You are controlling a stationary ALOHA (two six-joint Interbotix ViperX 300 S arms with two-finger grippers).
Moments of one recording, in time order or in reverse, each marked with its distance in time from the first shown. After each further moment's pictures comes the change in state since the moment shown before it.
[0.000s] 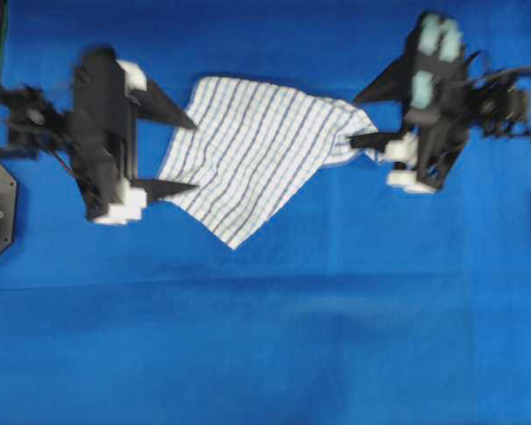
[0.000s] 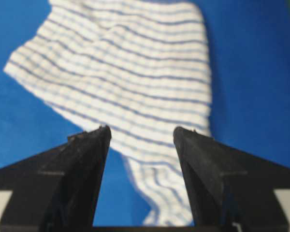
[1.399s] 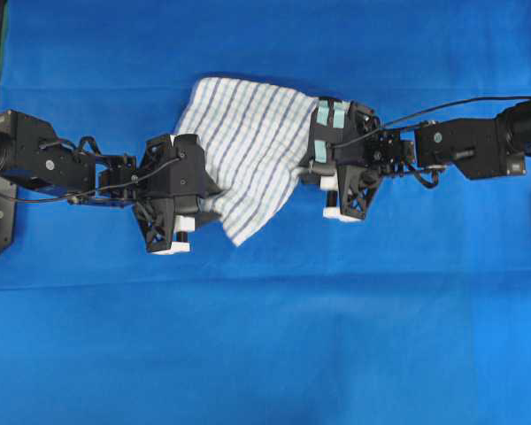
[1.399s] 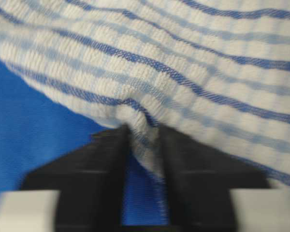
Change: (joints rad) left arm -0.017 0.548 0.107 -0.002 -0.341 -0.018; right arm -0.054 0.551 0.029 -0.003 -0.460 -0.008
